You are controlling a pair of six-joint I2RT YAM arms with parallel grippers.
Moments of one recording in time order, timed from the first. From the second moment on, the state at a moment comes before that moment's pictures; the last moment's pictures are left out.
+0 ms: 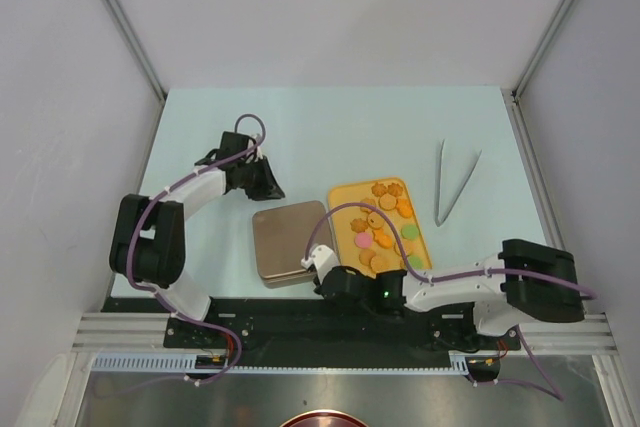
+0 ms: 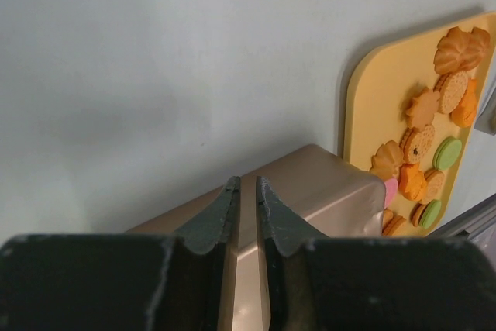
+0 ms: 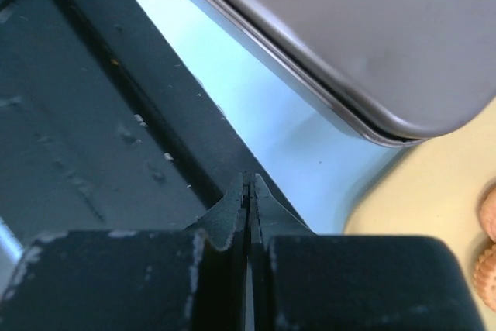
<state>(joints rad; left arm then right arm) -0.20 1.64 1.00 -0.35 0.38 -0.49 1.43 1.44 0.70 -0.05 0.29 0.44</state>
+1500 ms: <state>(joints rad) -0.29 1.65 1.01 -0.37 0.43 -0.46 1.52 1.66 0.59 0.51 0.70 0.22</state>
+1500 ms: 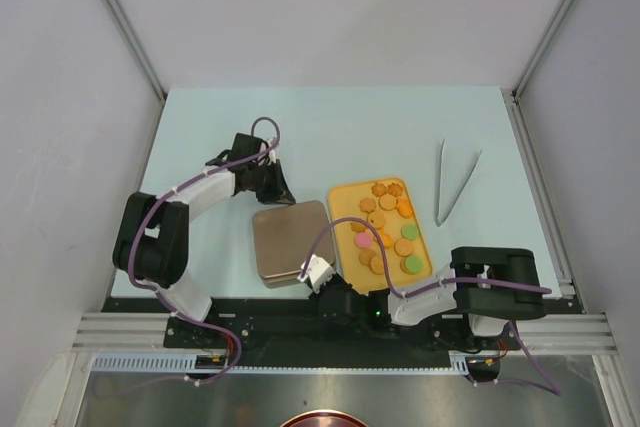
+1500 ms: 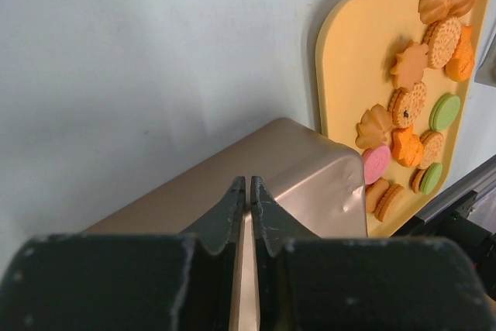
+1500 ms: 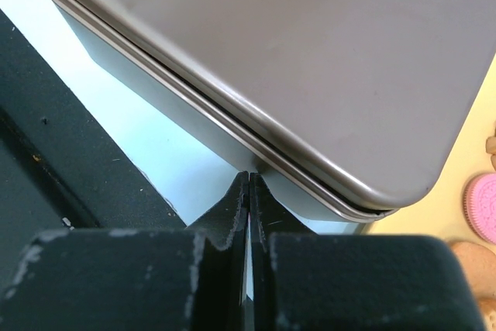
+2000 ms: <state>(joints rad) -0.31 1.65 1.01 -0.35 0.43 -0.46 1.51 1.68 0.59 0.52 0.67 0.22</state>
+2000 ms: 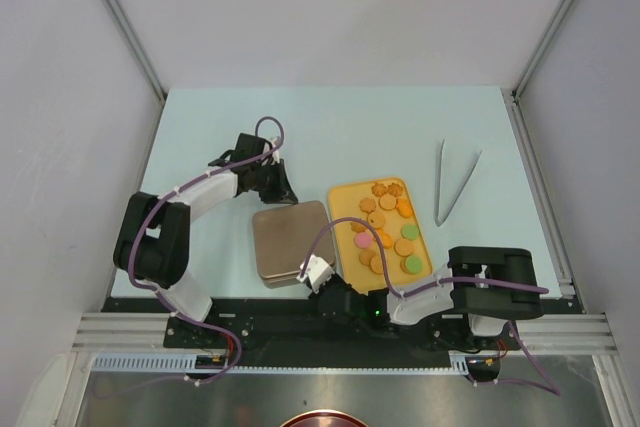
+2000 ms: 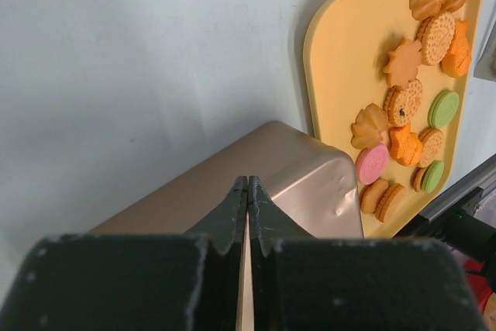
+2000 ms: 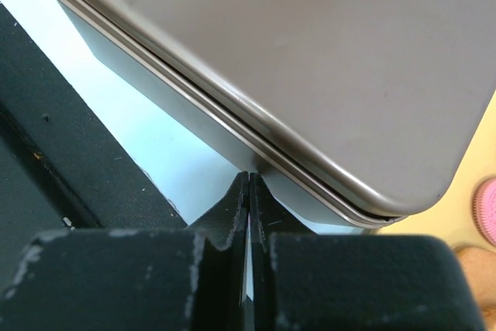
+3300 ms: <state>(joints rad) -0.31 1.65 1.00 -0.46 0.26 -0.42 1.51 1.71 0.59 0.55 0.63 0.21</state>
